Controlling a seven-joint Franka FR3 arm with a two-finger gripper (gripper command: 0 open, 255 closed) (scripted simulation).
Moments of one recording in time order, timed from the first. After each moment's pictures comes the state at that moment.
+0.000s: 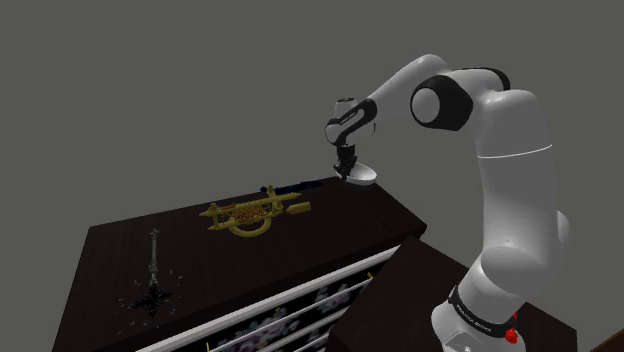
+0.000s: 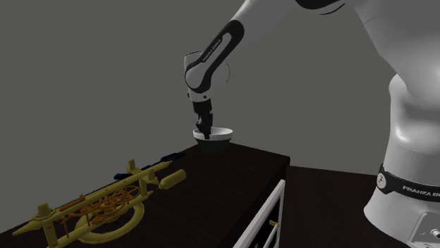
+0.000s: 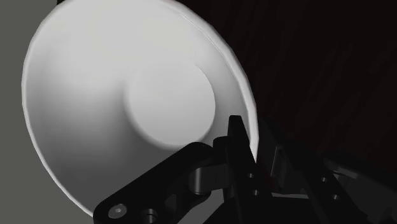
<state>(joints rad) -0.14 0.56 -0.27 -1.76 -0.03 2.25 -0.29</state>
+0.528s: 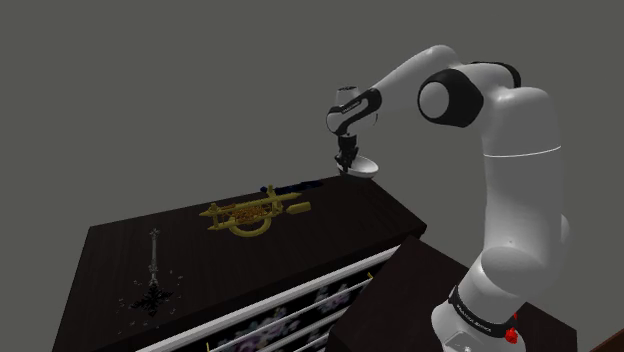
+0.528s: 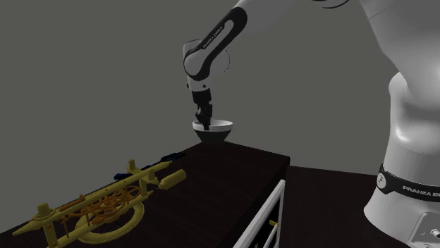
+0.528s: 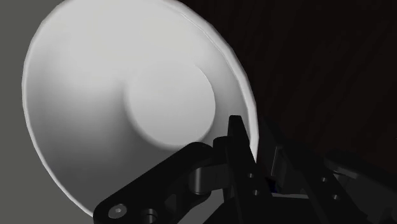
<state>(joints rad) -0.13 0.50 -0.27 -1.74 -0.04 2.17 -0.29</state>
